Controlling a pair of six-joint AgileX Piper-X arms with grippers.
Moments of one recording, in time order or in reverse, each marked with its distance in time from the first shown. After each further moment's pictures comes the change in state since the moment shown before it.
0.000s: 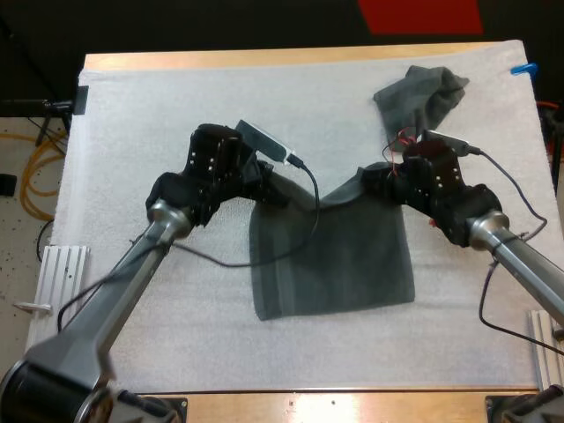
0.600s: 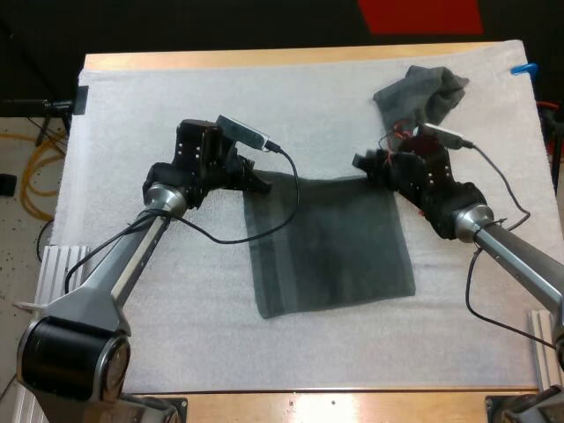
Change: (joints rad) left arm 0.124 0.145 -0.002 -0.095 0.035 0.000; right arm -0.019 0.117 -0.002 -0.247 0.045 0.004
